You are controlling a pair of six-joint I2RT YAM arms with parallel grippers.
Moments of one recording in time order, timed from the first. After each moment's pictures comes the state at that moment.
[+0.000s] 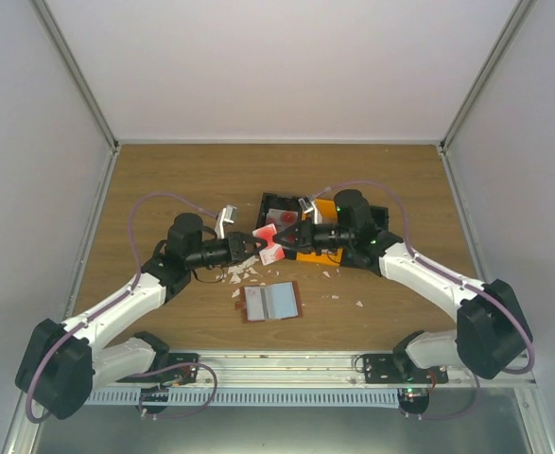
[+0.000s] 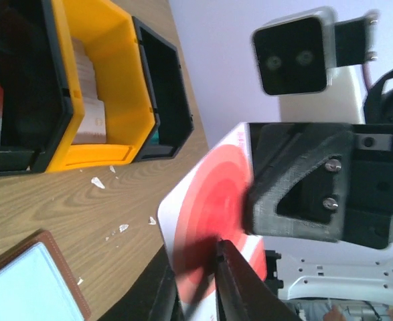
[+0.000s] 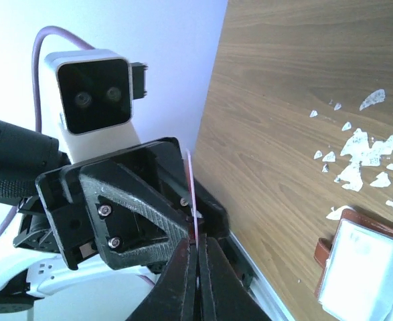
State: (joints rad) left arm -0.49 1.09 0.58 0.17 0.68 -0.95; right arm 0.60 1.34 0.85 0.06 -0.81 0.95
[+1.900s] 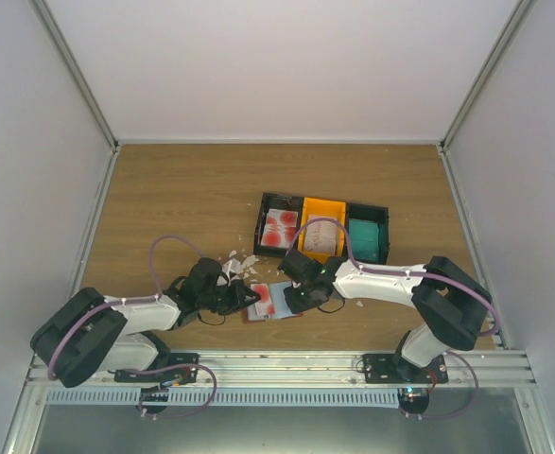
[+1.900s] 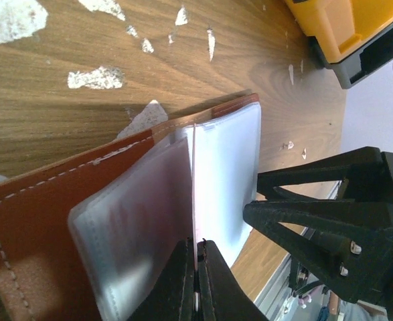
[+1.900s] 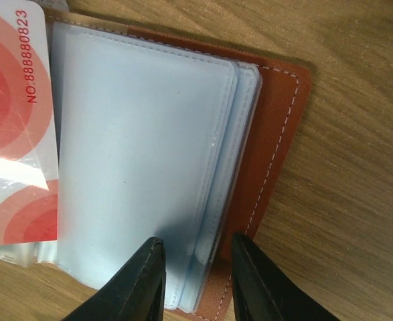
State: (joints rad) left arm -0.65 1.26 0.22 0.35 0.48 -1.03; right arm 0.98 1.58 0.83 -0.52 -0.06 0.58
